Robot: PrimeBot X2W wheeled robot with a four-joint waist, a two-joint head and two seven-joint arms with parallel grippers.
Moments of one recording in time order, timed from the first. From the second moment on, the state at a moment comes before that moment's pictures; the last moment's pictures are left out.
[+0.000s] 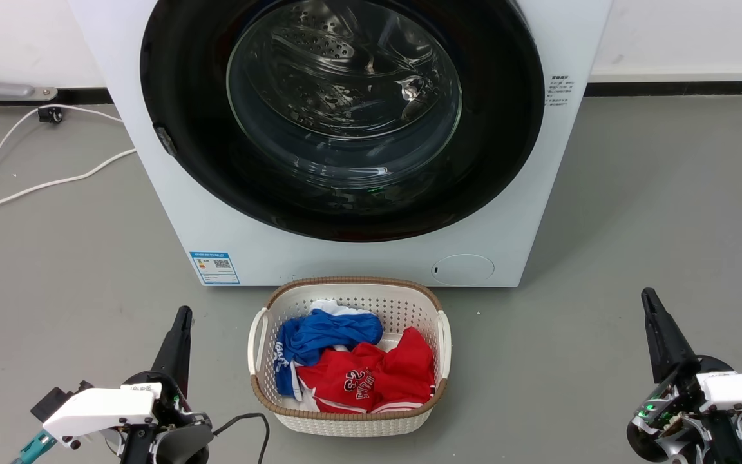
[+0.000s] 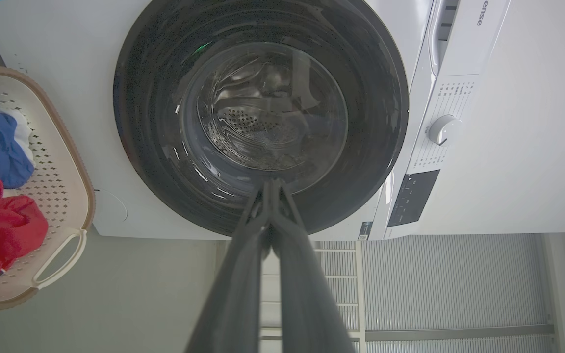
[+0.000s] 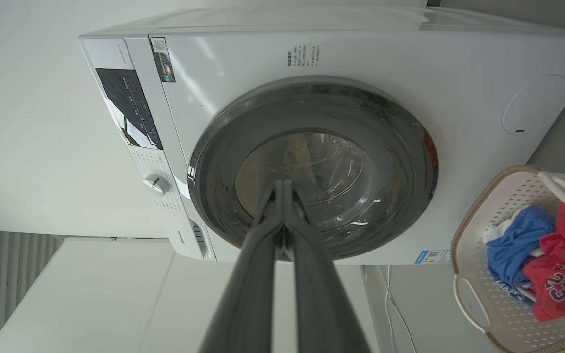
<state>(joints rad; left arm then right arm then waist) -0.10 0.05 0.11 0.25 -1.61 -0.13 0.11 -0.10 -0.06 -0.11 0.24 1.62 0.13 0.11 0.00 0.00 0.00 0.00</state>
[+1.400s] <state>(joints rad) -0.08 0.04 0.05 0.23 -1.57 -0.13 0.05 -0.06 -0.05 -0.07 0.23 1.56 0.13 0.05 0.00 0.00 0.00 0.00</state>
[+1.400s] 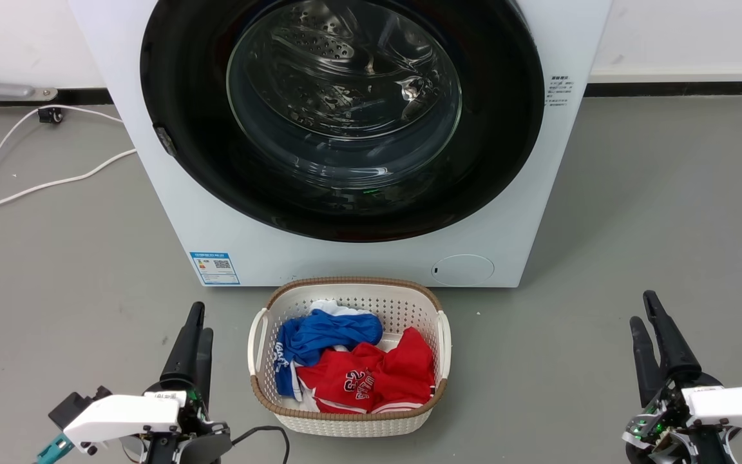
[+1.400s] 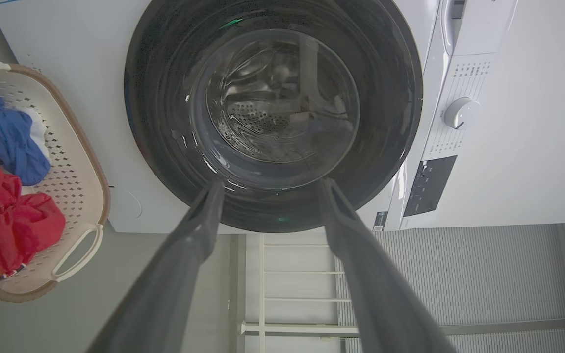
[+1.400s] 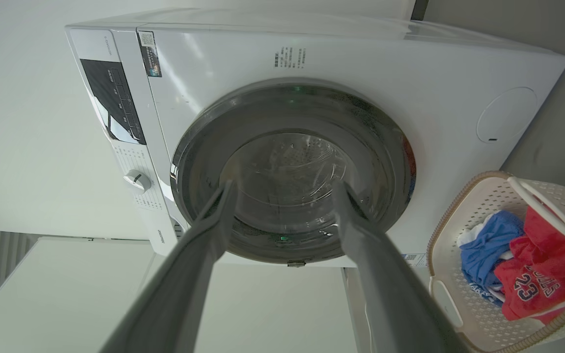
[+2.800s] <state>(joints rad) -0.08 0.05 -0.06 0.13 -0.74 -0.13 -0.10 -0.04 -0.05 -0.02 0.10 0.69 0.13 -0.03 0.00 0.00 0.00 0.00</state>
